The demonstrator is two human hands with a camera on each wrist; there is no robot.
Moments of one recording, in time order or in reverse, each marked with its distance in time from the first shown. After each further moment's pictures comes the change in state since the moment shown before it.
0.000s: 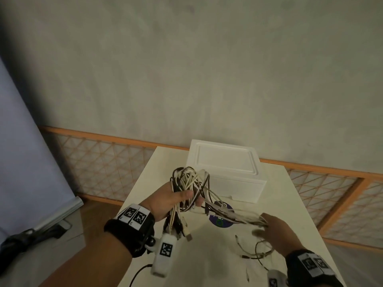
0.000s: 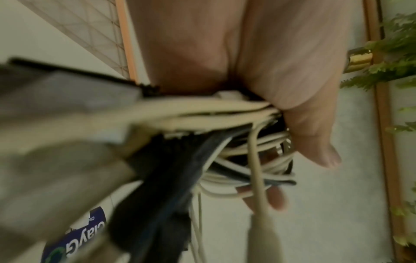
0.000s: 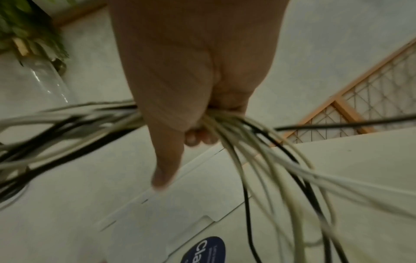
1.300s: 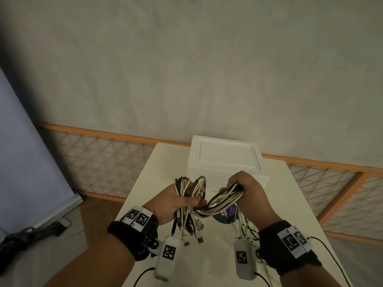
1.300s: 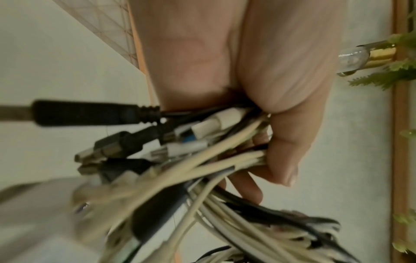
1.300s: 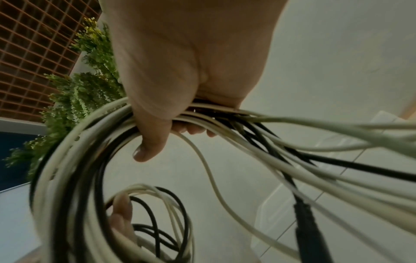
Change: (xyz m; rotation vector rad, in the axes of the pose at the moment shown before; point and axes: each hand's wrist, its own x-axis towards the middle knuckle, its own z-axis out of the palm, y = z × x) left_hand 0.003 -0.021 -0.007 -0.258 0.041 -0.108; right_hand 0.007 -0.130 -0.029 0.626 0.422 -0.609
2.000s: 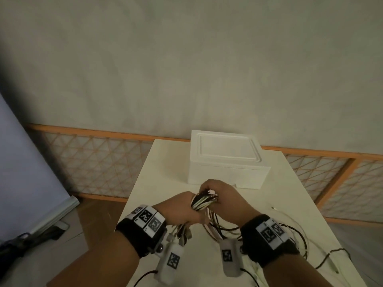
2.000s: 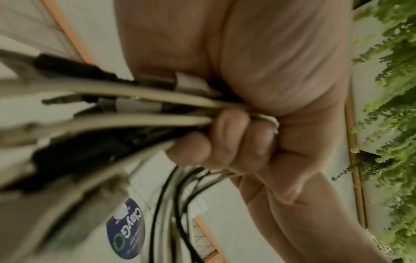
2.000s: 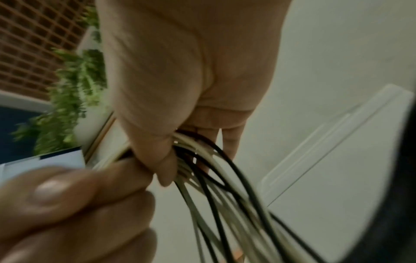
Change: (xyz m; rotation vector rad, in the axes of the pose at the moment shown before) left_hand -0.013 0.004 -0.005 0.841 -0.253 -0.183; right_hand -0.010 -0.033 0.059 -0.202 -0.371 0.081
